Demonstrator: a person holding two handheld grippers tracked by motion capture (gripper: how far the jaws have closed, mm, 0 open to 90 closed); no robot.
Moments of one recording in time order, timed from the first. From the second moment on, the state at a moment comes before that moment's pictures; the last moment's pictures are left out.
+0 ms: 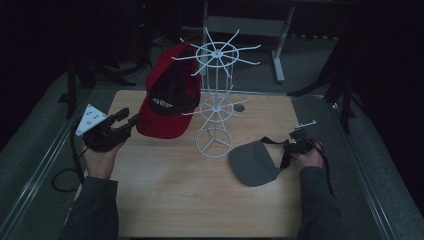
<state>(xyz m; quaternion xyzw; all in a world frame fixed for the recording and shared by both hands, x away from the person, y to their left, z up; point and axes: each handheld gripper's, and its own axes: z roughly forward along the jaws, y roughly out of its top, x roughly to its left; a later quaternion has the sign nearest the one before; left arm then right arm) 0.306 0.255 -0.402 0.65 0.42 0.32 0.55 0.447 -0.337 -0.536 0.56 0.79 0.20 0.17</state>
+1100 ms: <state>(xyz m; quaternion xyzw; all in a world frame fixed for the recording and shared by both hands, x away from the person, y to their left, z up) 0.305 0.254 -0.402 0.65 0.41 0.32 0.55 0.425 -0.323 -0.488 0.51 0.76 0.30 0.28</state>
